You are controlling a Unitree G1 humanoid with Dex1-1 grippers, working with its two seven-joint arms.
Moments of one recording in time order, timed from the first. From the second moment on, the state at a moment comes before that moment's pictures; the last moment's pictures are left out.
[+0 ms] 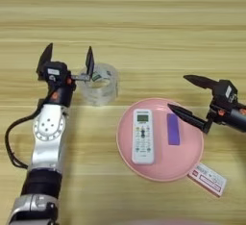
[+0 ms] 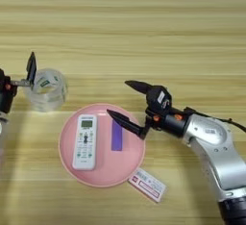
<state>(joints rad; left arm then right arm) -0.26 0.15 0.11 0.38 -0.09 -0.51 -0.12 -0.05 -0.47 0.08 -0.20 0.35 0.06 0.85</state>
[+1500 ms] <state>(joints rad) -0.79 0.45 -0.12 1.25 0.29 -0.44 -0.16 -0.19 -0.15 -0.19 -0.04 0.24 -0.26 0.23</state>
